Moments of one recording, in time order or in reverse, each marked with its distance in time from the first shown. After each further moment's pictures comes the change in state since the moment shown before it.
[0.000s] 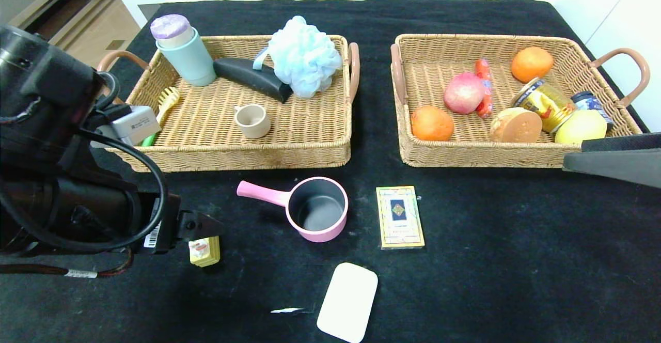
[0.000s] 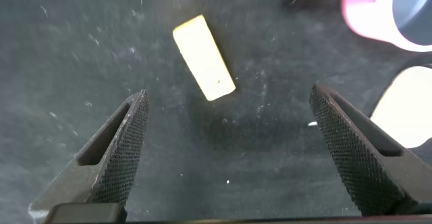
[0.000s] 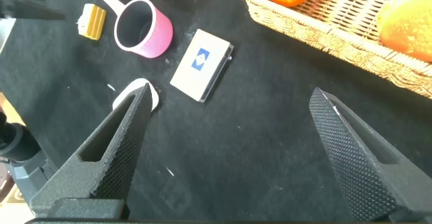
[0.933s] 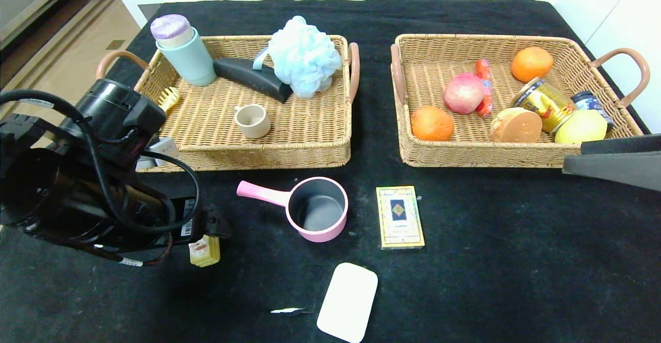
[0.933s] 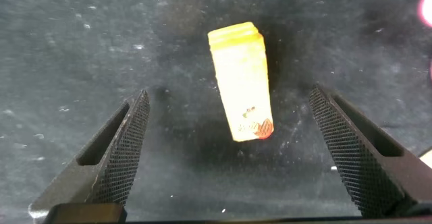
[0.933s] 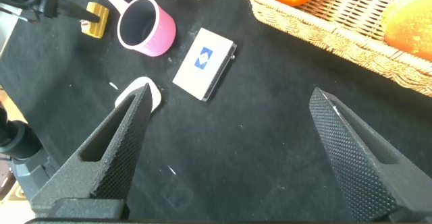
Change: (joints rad) left arm 0.147 0.151 0.034 -0.054 -0.081 -0.107; right arm 0.007 -0.004 0.006 0.000 0.001 -0.001
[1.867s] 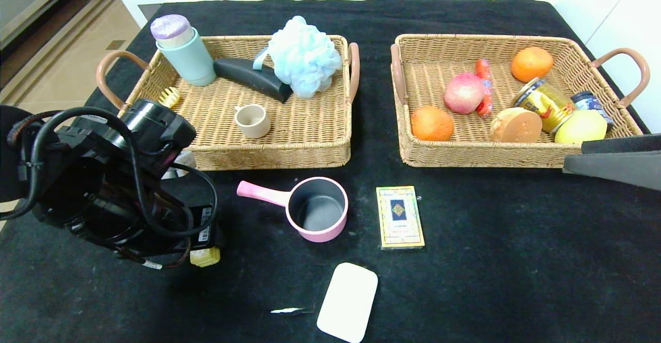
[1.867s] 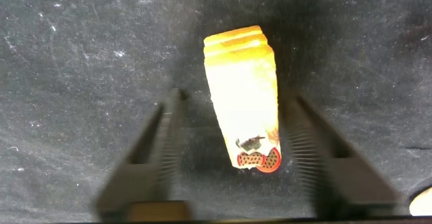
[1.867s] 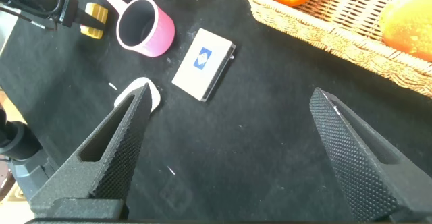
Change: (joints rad) left arm -0.007 0.076 0.000 -0.002 0.008 -0.014; right arm -0.003 0.000 0.000 -0.001 0.001 0.000
